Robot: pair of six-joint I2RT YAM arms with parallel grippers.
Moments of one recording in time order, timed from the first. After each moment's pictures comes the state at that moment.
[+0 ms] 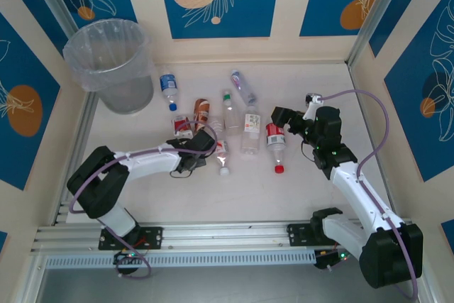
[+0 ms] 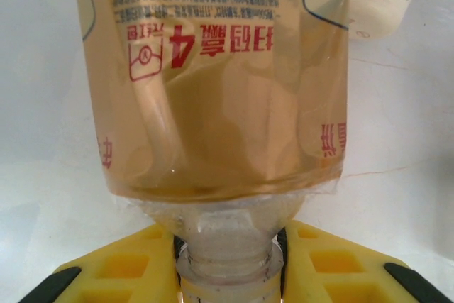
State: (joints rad) left arm -0.80 1.60 0.87 -0.52 -0.39 -0.99; right arm 0.19 0.97 0.65 -0.04 -0.22 0.49
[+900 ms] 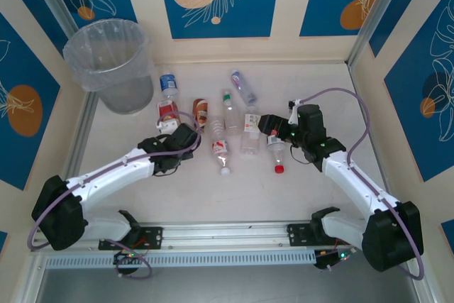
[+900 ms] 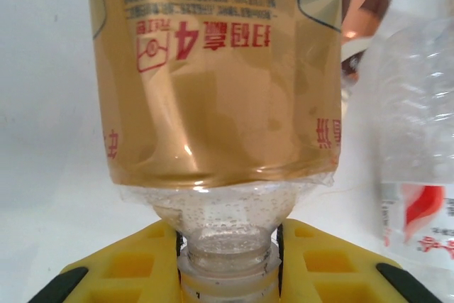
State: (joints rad) left arm -0.77 1.28 0.91 -0.70 -0.49 -0.90; right arm 0.31 1.10 0.72 -0.23 -0.22 0.59
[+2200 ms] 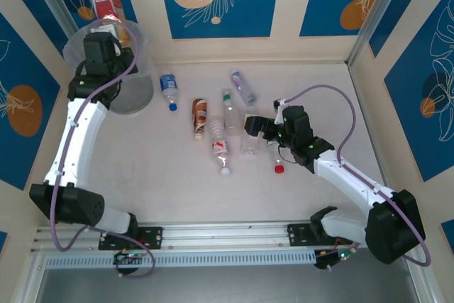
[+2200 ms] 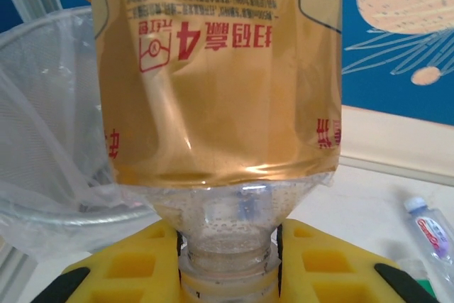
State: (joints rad) left arm -0.09 1.46 1.68 -0.65 -0.18 -0.23; right arm 0.47 1.15 0.72 -0.09 -0.14 0.58
